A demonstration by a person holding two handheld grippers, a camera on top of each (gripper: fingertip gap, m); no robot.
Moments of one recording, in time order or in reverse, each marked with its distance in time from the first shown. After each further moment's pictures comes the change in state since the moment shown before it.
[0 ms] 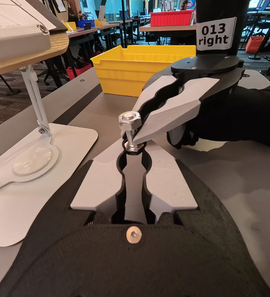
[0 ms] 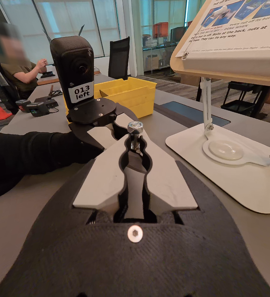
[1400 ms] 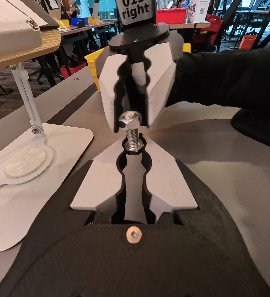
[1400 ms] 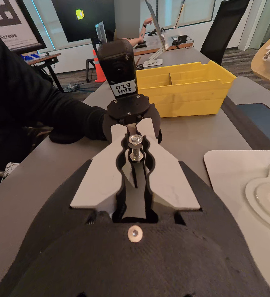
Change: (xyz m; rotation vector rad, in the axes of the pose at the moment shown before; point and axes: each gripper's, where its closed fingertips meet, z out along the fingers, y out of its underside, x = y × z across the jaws) left arm 0.005 0.002 0.001 -0.007 0.031 0.001; right arm -0.011 -0.011 -0.004 -0.156 -0.611 -0.045
